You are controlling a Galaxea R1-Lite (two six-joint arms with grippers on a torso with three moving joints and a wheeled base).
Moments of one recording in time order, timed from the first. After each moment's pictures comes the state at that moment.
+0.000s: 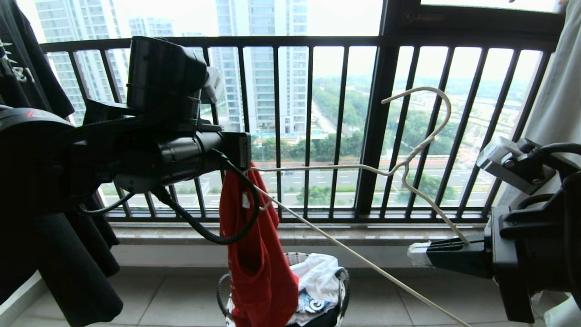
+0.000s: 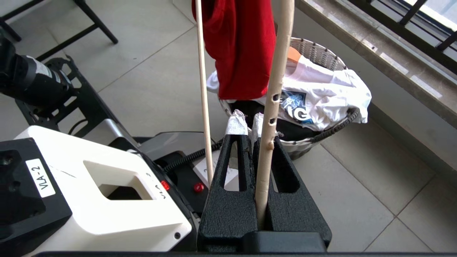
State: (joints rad) left arm -0.63 1.62 -1.31 -0.01 0.39 -0.20; right arm 0.62 1.25 -0.99 0.28 0.26 0.01
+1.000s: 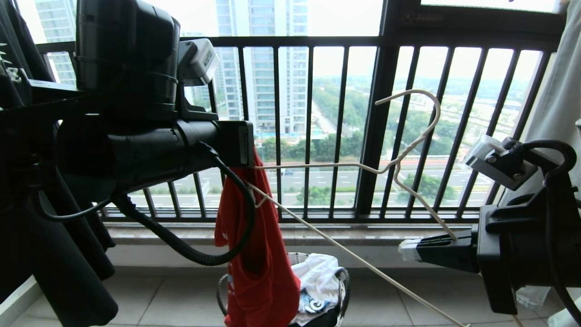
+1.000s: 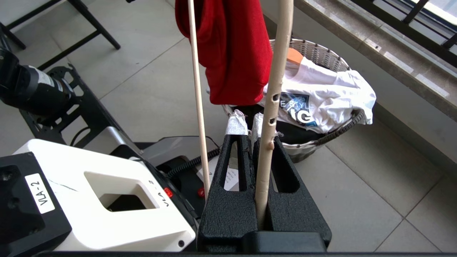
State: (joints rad) left arm -0.74 1.53 -1.30 0.02 0.39 -0.22; right arm 0.62 1.29 -0.99 0.25 0.26 0.04
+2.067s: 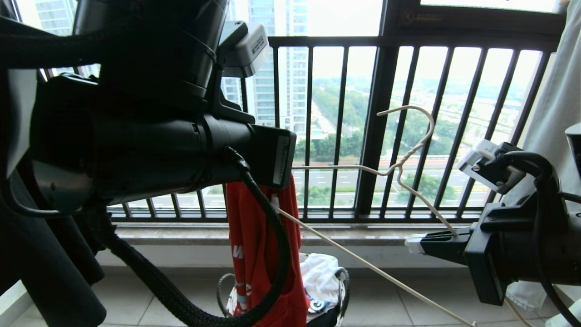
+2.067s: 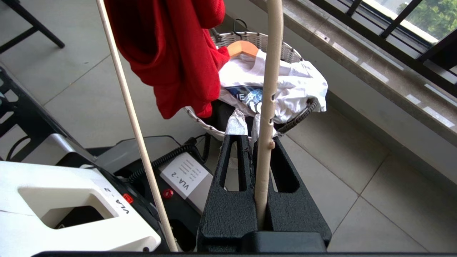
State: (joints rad) left arm -0.95 1.56 -1.52 0.34 0.46 -0.22; right arm 0.61 1.29 -0.97 0.25 0.09 0.00
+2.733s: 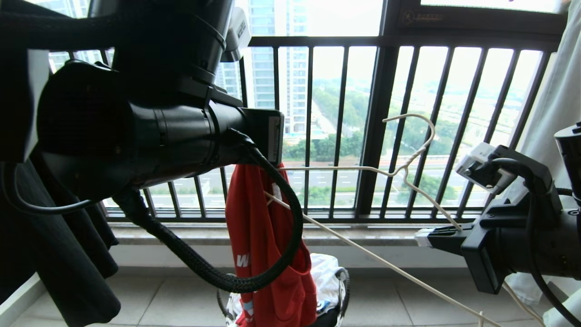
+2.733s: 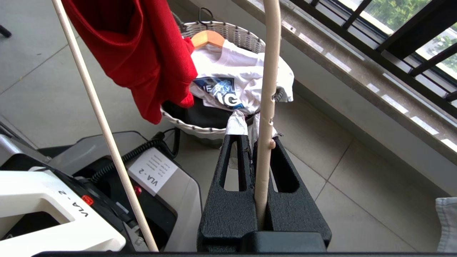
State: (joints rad) left arm -0.93 1.58 -1.56 0.34 0.64 -0.28; right arm 0.55 1.30 -0.96 0.26 0.03 -0.08
